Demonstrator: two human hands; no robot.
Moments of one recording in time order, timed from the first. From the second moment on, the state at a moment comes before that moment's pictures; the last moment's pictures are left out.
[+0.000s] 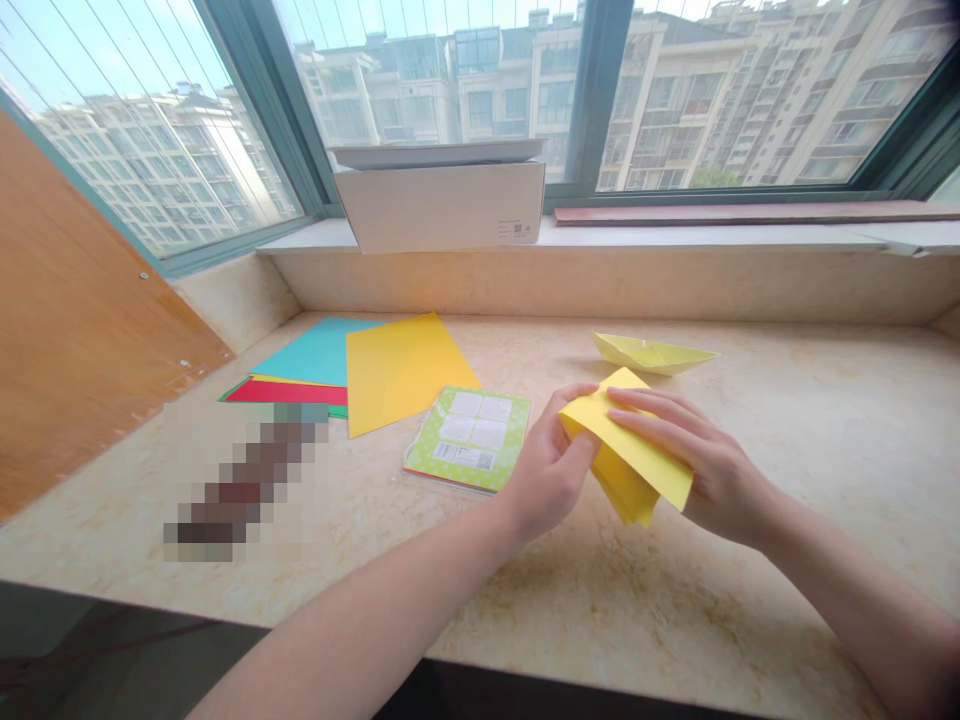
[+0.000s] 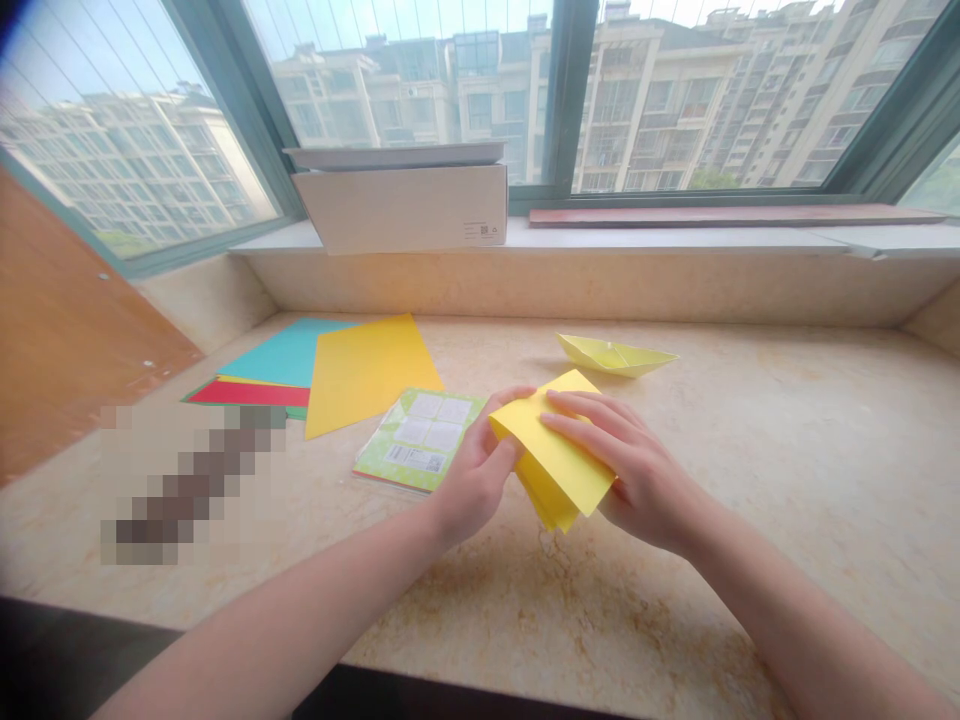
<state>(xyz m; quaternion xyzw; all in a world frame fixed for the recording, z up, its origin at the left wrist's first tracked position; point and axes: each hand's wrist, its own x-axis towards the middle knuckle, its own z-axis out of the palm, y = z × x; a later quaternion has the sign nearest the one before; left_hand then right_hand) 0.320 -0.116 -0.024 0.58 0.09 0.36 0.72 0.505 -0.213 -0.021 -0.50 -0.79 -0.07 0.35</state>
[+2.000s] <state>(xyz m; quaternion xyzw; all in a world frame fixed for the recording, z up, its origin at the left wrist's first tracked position) 0.326 -0.085 -0.035 0.61 0.26 0.39 0.64 0.472 -0.201 -0.028 -0.50 -0.48 0.36 0.62</state>
